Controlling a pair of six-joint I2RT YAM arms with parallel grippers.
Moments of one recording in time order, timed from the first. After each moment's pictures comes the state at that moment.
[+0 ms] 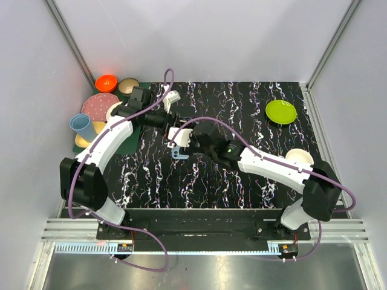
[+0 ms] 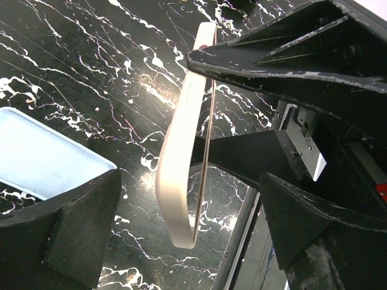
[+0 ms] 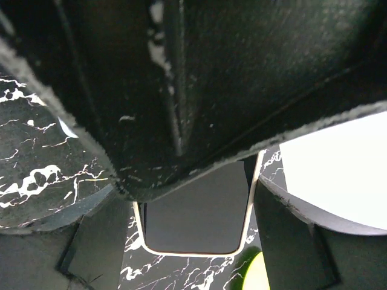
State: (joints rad) left arm -0.29 1.56 1.36 -0.66 0.92 0.16; right arm 0.97 1.54 1.19 -0.14 0.28 -0.75
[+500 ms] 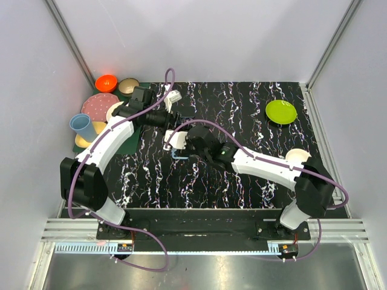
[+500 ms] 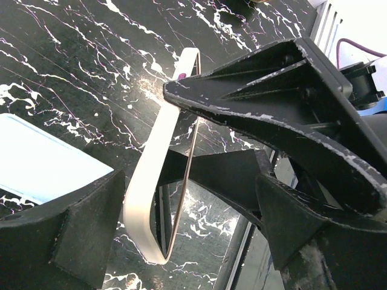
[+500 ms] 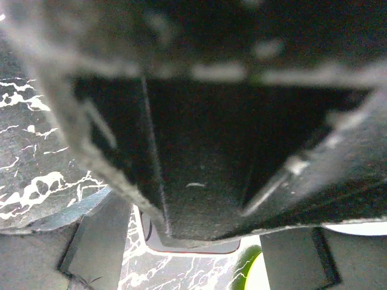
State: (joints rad) left arm -0.31 1.56 1.36 -0.64 0.91 0.14; right arm 0.99 1.59 1.19 -0.11 0.33 -0.75
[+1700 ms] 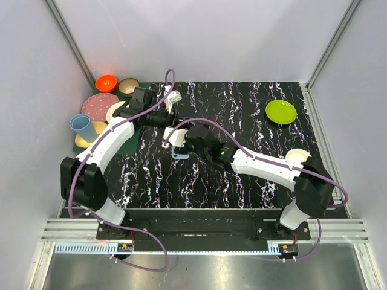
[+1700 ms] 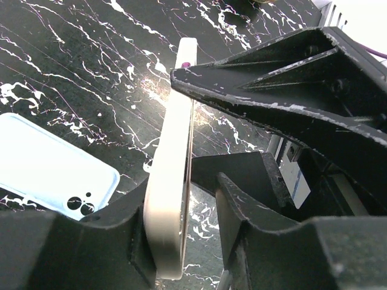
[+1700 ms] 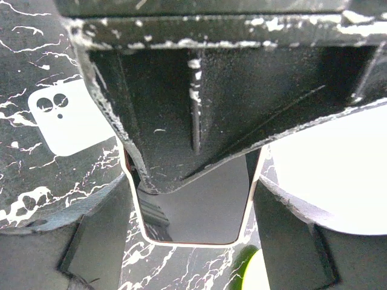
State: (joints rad) left arm -0.32 1.56 1.34 -0.60 0.90 0.12; right arm 1.00 1.60 1.20 -0.04 0.38 -0.75
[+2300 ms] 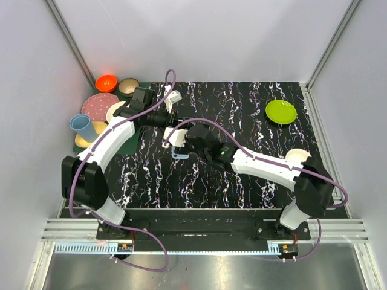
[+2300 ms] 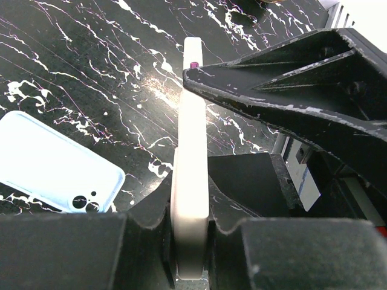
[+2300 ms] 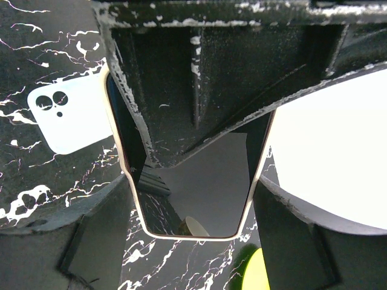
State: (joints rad) left arm -0.32 1.57 1.34 -0.59 0.89 0.12; right arm 1.00 1.60 1.20 -0.05 0.38 -0.75
